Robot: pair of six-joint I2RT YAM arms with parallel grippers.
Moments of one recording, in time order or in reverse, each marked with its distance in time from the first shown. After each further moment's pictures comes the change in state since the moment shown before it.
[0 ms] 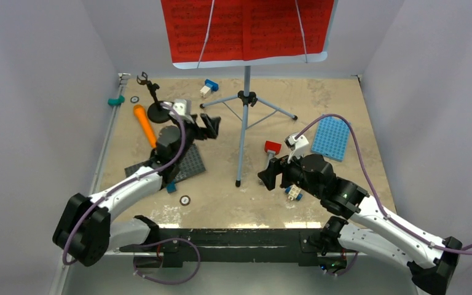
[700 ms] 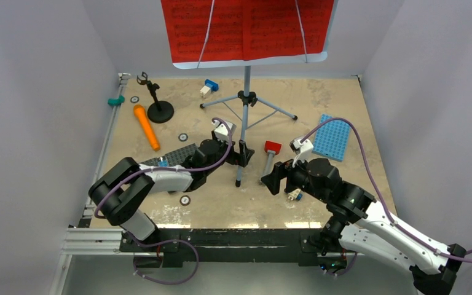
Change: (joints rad) left arm -0.315 0.396 -0.062 0.184 0.093 -0.042; right arm -0.013 -0.069 -0.013 -0.060 -0.041 0.032
